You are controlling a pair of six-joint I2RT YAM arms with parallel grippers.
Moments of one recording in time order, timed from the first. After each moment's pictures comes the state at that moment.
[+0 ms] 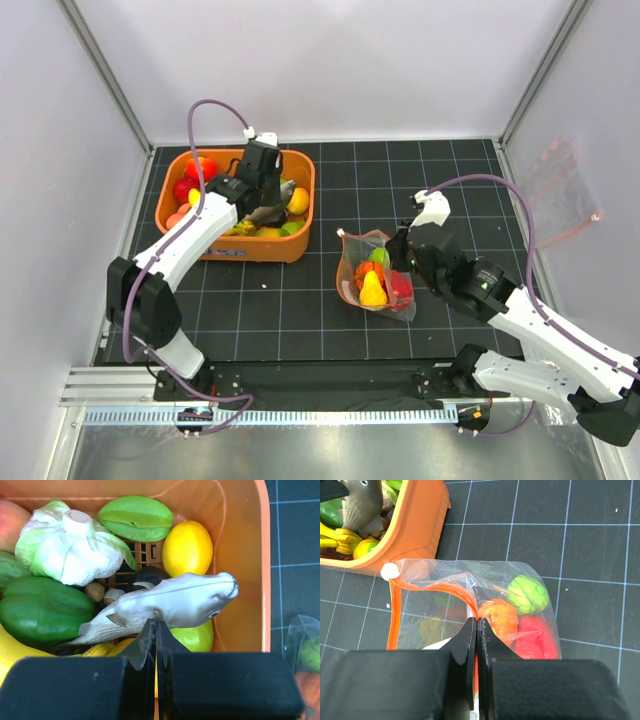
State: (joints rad) left arm -0.48 1.63 1.46 -0.58 -0.27 -0.32; right arm 0.84 0.91 0.96 -0.58 0.48 0.58
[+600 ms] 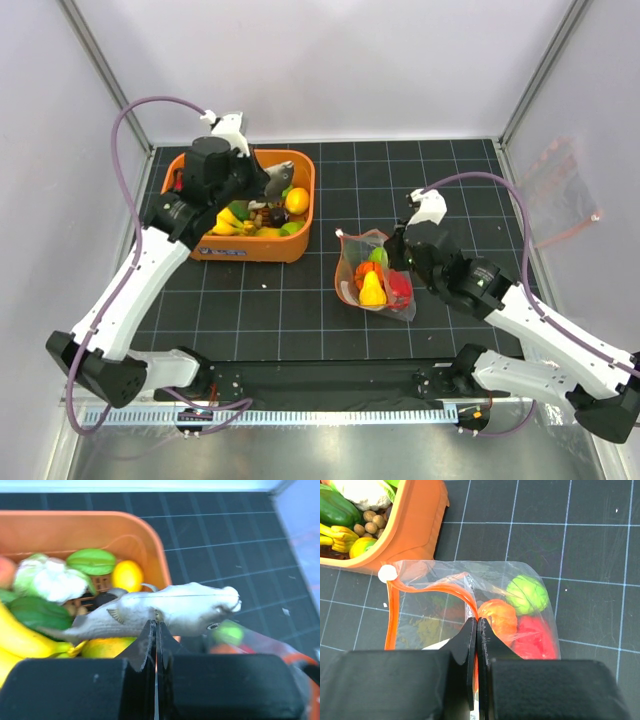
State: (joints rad) left arm -0.48 1.29 1.46 -0.57 -0.10 -0.35; right arm 0.84 0.93 0.97 -0.58 0.48 0.57
